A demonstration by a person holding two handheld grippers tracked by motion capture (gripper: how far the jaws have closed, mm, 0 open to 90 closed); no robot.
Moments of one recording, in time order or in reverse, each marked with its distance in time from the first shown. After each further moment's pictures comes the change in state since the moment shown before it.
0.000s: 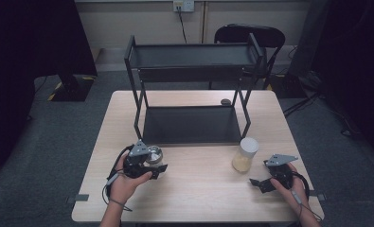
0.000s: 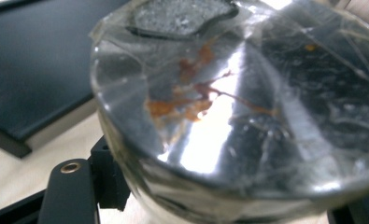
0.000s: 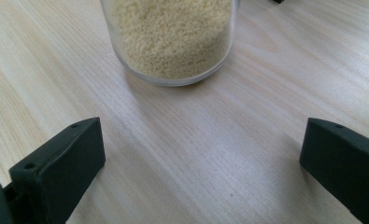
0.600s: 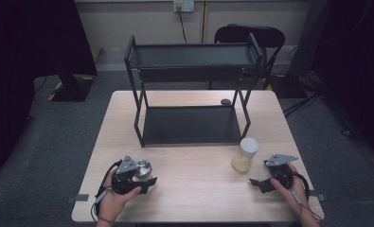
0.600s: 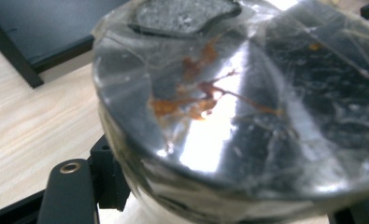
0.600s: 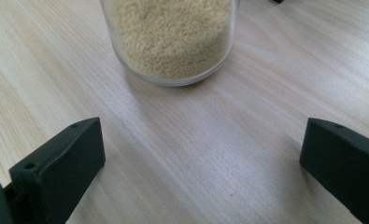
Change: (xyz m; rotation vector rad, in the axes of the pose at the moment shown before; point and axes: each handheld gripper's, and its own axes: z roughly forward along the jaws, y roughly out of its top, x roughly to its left) left arm -0.005 -0.054 -0.021 -0.010 0.024 -0.043; right arm 0.000 0.000 0.000 0.000 0.000 0.000
